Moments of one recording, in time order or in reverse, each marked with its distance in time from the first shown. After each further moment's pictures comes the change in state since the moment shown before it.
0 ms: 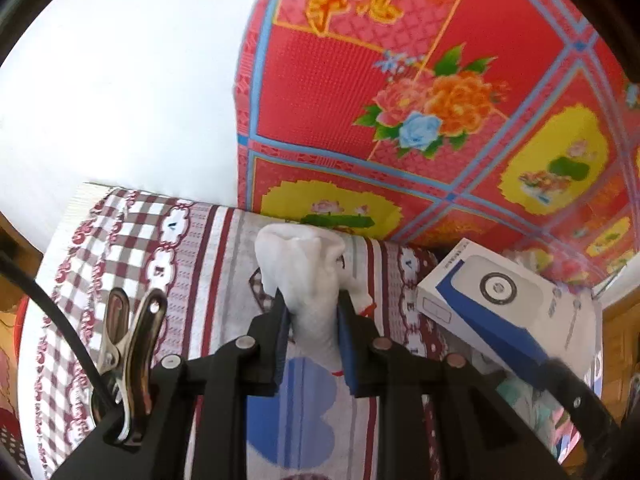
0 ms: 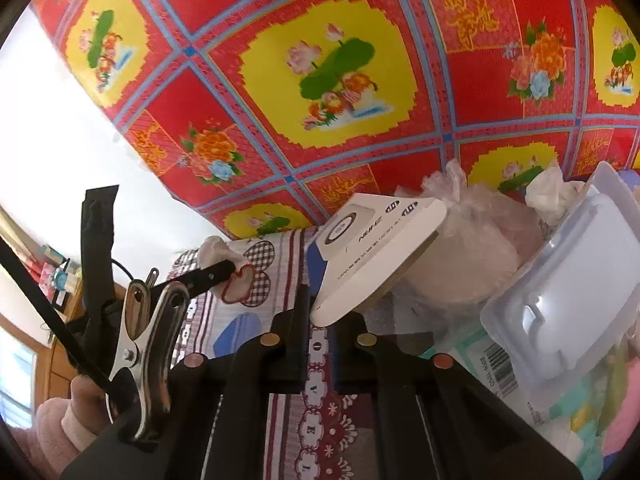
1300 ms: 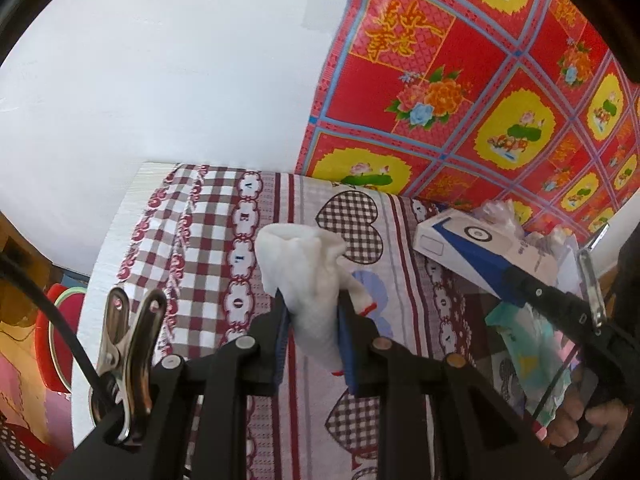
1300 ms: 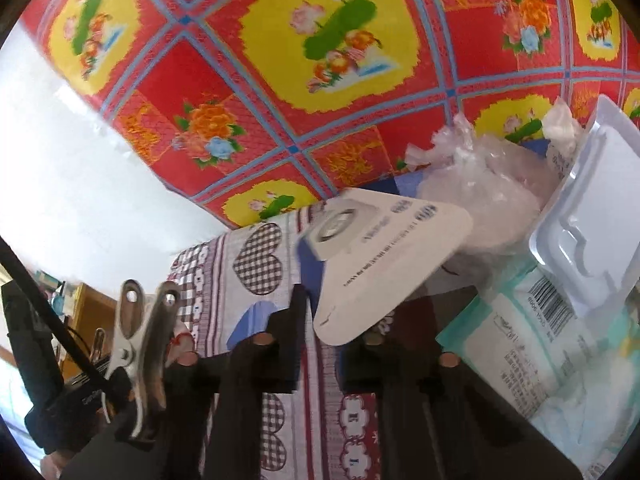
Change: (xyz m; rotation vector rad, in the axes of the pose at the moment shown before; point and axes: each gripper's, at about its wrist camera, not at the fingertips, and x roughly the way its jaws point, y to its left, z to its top) left arm -0.075 0.058 -0.038 0.069 0.003 -0.026; right arm 0.017 0.019 -0.021 0.092 0.005 -0.025
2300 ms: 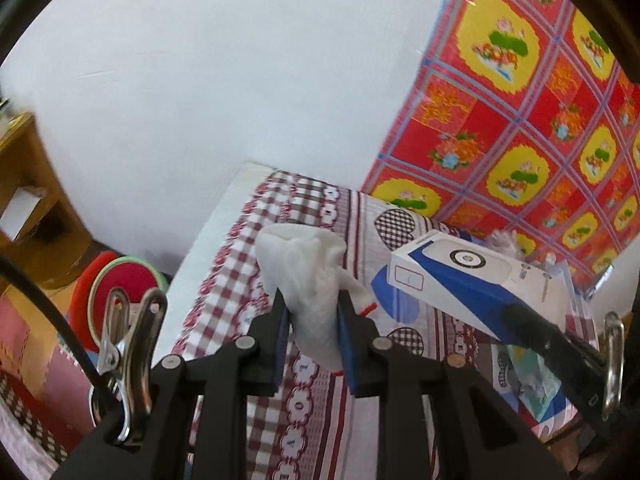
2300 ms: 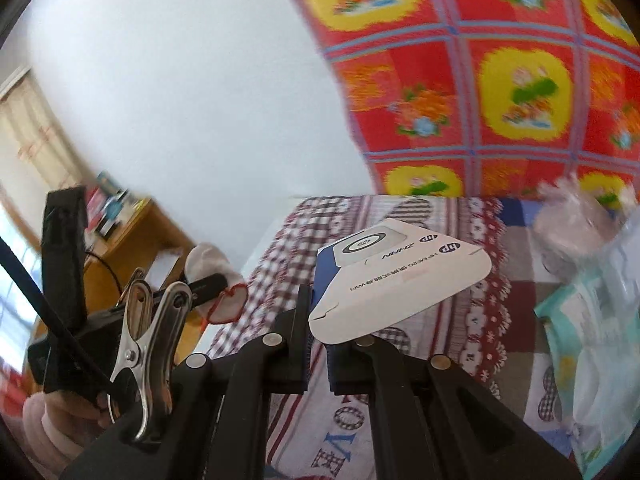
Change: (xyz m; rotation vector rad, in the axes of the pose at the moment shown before) left arm -0.106 0.044 -0.051 -0.161 -0.132 0.116; right arm -0.065 0.108 -0.065 -0.372 0.012 0.222
